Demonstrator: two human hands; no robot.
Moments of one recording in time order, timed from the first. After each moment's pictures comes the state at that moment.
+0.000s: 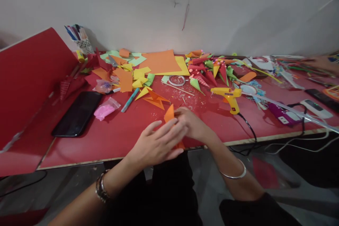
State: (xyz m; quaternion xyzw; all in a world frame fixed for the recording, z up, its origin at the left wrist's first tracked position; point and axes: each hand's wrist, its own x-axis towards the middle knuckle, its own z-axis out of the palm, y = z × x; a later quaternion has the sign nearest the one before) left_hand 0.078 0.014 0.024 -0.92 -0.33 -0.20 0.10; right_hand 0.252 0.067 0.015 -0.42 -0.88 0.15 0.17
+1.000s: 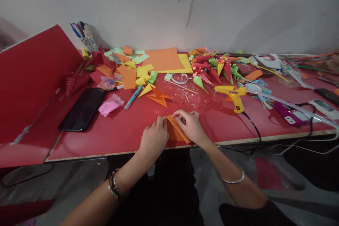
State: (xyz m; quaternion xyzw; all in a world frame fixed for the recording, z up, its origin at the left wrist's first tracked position) left_hand 0.097 0.018 -0.007 -0.83 -0.56 0.03 0.02; right_hand 0.241 0.049 -0.017 -0.57 -0.75 0.22 0.26
